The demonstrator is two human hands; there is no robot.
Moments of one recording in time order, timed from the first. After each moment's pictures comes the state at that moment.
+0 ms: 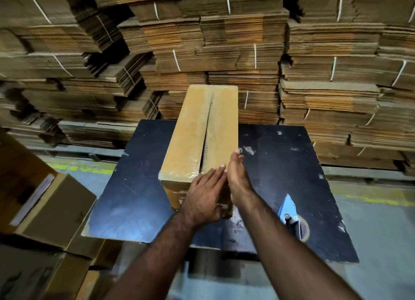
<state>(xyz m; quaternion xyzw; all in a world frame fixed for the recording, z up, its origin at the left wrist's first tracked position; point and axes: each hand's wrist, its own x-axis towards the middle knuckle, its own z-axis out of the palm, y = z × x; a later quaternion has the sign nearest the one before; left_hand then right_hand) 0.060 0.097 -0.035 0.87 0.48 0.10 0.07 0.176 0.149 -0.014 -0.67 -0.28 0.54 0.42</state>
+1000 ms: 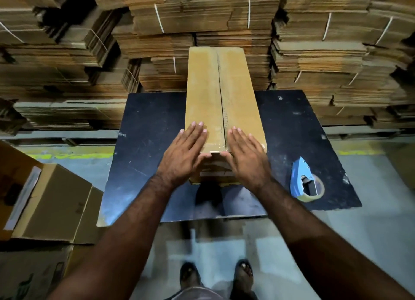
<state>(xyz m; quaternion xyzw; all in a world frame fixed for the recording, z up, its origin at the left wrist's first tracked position) -0.084 0.164 -0.053 0.90 0.40 0.17 0.00 0.133 0.112 -0.043 -0.64 -0.75 -0.06 0.15</state>
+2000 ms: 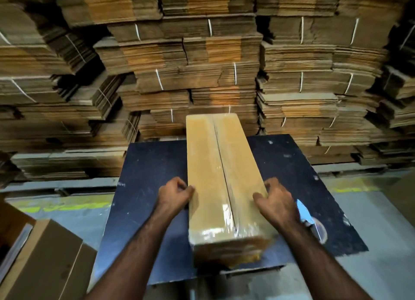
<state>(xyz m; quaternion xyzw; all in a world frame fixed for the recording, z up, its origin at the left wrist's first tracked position) -0.086 0.182 -0.013 0.58 0.68 0.24 0.38 0.176 0.102 0.002 -0.85 -0.46 0.18 0.19</state>
